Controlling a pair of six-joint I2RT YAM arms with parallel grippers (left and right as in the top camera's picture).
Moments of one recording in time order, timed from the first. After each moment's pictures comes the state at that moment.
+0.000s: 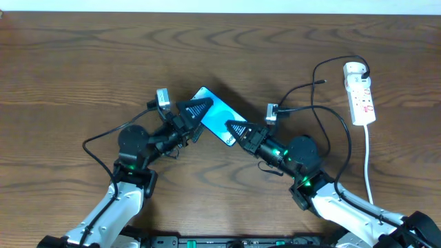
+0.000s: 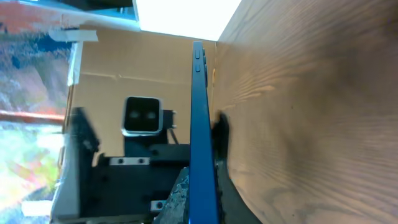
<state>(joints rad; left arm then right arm) -0.23 1.24 0.36 0.91 0.69 -1.50 0.63 1.33 0.38 0.90 -0.34 1.38</state>
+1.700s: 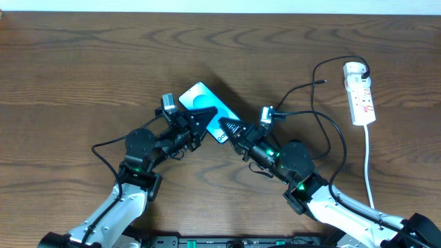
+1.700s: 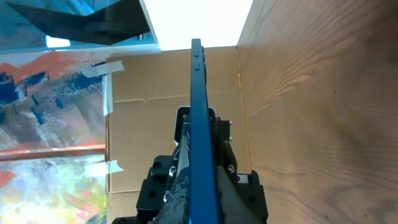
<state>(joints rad) -0.29 1.24 0.34 0.91 0.63 -1.71 0.73 1.32 0.41 0.91 -0.20 1.61</state>
